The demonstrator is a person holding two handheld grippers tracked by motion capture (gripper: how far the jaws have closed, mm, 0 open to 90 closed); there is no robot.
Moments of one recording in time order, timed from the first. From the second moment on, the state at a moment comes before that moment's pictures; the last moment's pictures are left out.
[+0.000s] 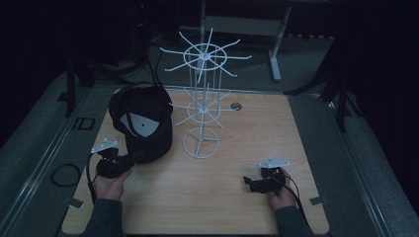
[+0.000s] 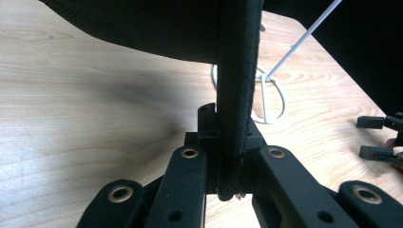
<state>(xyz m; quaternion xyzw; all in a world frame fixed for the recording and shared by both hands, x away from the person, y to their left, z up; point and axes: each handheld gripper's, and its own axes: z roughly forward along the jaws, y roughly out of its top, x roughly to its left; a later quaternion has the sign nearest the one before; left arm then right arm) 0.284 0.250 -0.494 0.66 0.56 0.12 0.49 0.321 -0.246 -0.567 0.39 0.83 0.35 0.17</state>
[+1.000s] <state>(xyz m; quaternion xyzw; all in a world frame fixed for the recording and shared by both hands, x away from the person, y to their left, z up) 0.279 0.253 -0.477 0.65 0.56 0.16 0.49 0.321 -0.246 -0.567 0.39 0.83 0.35 0.17</state>
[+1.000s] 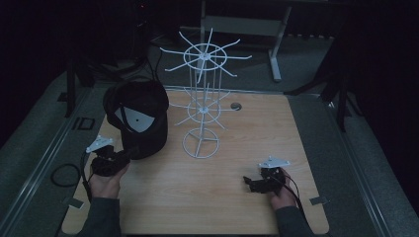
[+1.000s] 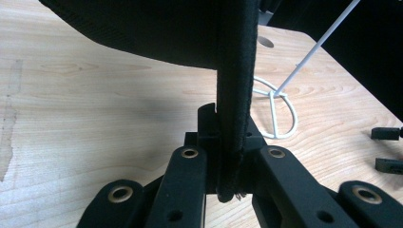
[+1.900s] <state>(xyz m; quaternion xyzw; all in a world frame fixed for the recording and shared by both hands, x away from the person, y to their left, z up) 0.276 0.244 -0.461 0.65 0.55 0.20 0.48 0.321 -0.246 -0.567 0.39 0.83 0.35 0.17</state>
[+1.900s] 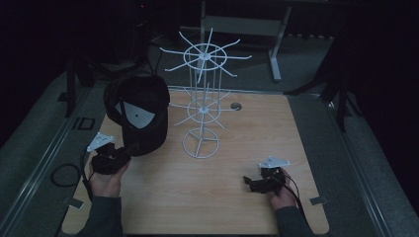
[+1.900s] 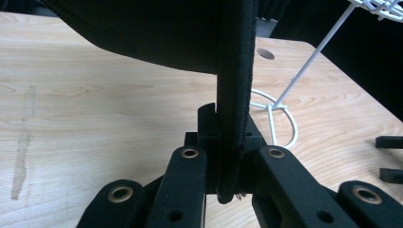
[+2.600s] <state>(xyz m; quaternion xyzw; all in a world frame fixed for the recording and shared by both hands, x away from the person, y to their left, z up) 0.272 0.244 -0.449 0.63 0.55 0.22 0.50 0.321 -0.246 -0.567 0.39 0.83 0.35 0.17</state>
